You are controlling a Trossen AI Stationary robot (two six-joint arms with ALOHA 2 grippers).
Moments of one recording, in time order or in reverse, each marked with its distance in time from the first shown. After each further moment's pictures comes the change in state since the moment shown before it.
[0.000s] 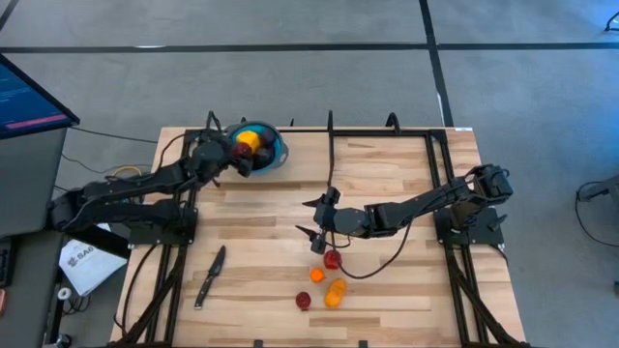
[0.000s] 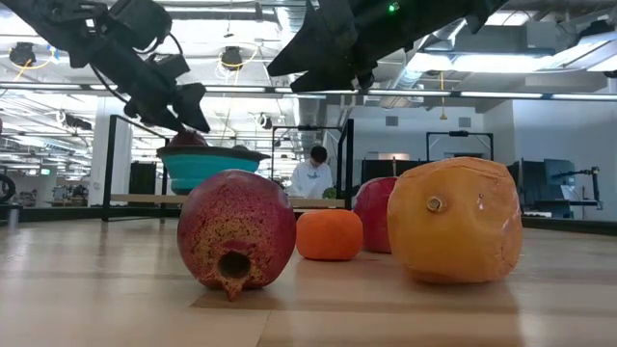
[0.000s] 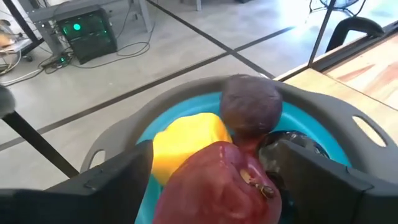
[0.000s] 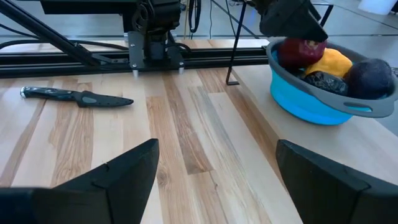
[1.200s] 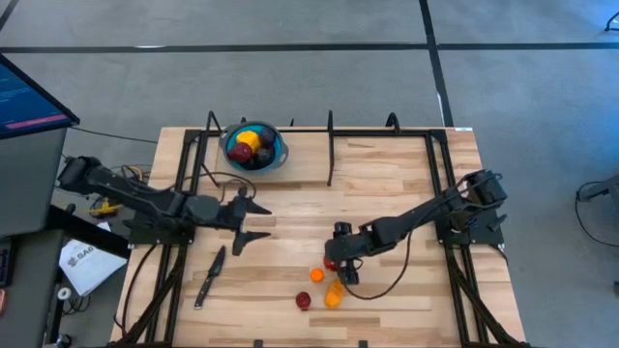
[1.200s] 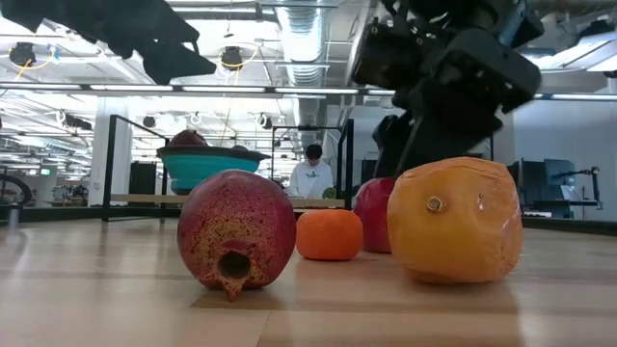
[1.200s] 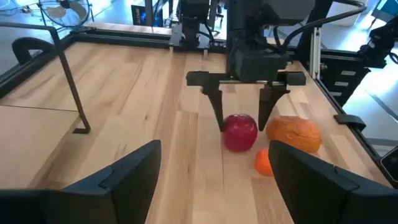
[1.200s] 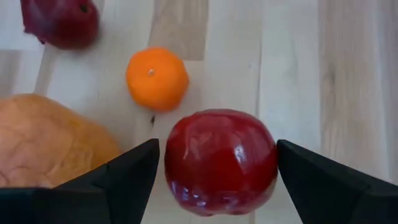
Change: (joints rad) left arm -0.770 0.000 0.000 0.120 0.265 -0.025; right arm 0.096 0.069 0.000 -0.532 -0.425 0.116
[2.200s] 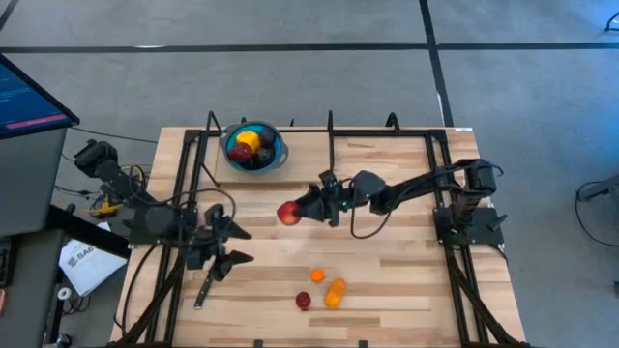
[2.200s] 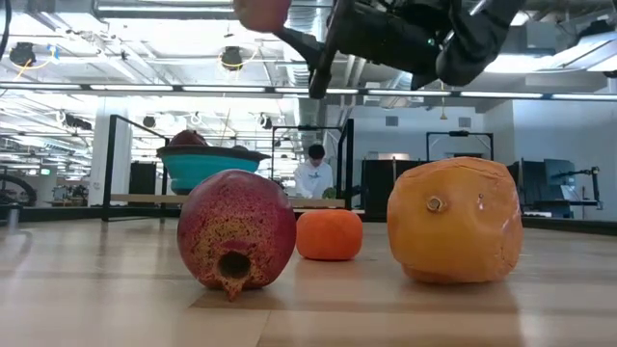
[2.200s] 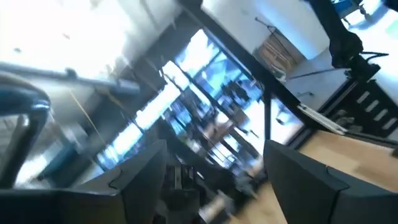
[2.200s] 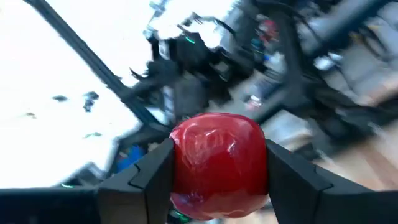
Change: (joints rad) left arm -0.412 0.025 0.002 0.633 -0.218 1.122; right arm -0.338 0.016 -0.129 1.384 -0.370 0.622
